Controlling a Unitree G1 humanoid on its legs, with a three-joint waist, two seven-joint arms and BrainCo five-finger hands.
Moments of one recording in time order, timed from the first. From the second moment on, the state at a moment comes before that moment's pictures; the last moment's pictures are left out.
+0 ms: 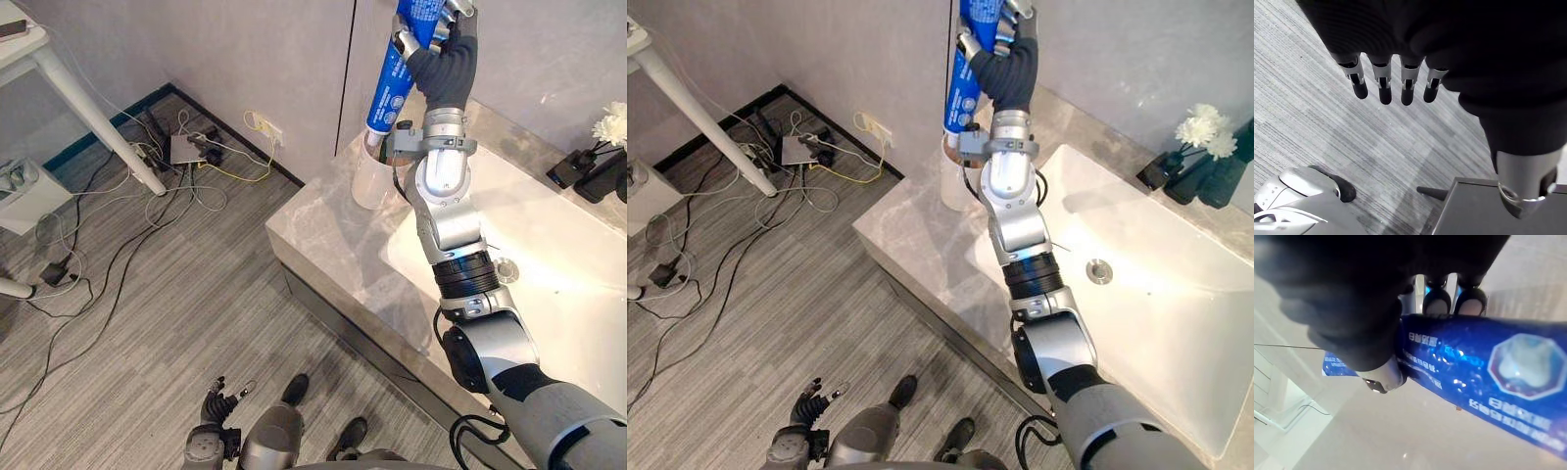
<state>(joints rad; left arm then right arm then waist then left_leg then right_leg) 0.12 0.13 0.05 0.83 0.05 -0.13 0.14 -0.96 -0.12 0.05 0.33 0.00 -0.22 -0.38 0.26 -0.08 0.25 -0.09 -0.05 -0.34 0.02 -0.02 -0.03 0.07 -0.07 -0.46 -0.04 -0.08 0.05</state>
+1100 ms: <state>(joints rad) 0.13 0.13 0.05 0.84 0.08 -0.13 0.14 -0.71 -0.10 0.06 0.29 0.00 -0.22 -0.35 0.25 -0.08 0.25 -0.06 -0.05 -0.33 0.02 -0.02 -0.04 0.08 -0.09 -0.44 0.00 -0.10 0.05</state>
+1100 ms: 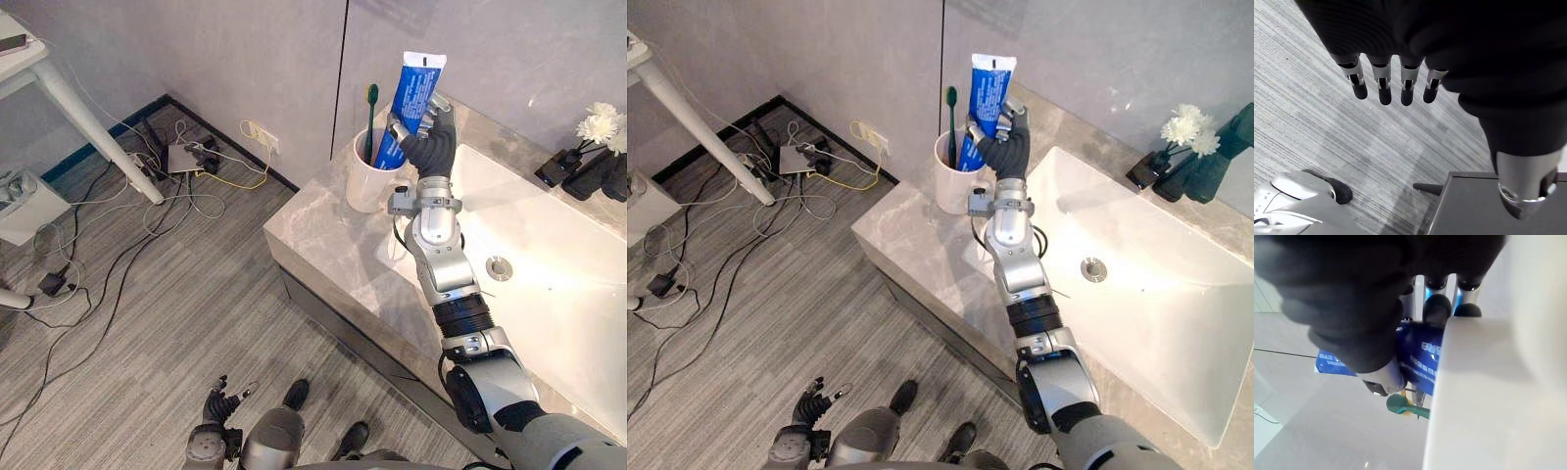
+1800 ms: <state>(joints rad) 0.14 0.13 0.04 0.88 0.08 -0.12 0.14 -0.63 -0.09 0.08 0.24 0.00 -0.22 -0.33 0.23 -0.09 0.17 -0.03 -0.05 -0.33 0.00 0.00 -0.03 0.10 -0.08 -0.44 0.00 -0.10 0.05</state>
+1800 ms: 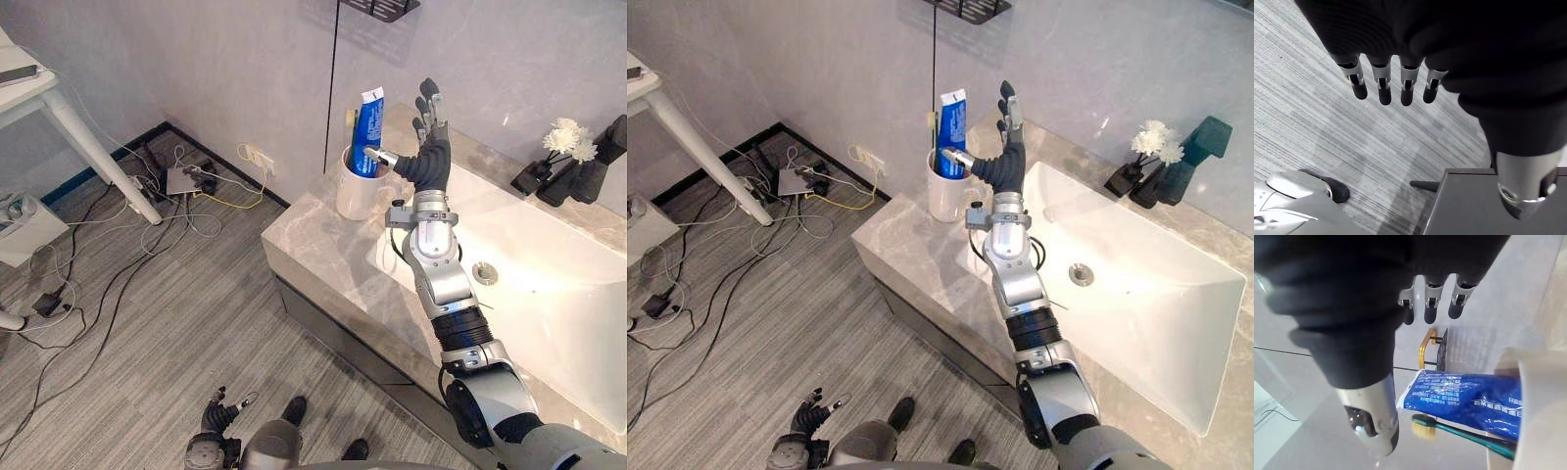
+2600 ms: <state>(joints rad) 0.18 0.17 0.04 0.93 0.09 -0.12 0.11 -0.47 -0.40 0.00 -0.25 0.00 -0.30 -0.17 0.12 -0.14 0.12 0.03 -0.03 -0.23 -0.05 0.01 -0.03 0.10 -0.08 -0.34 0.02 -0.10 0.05</state>
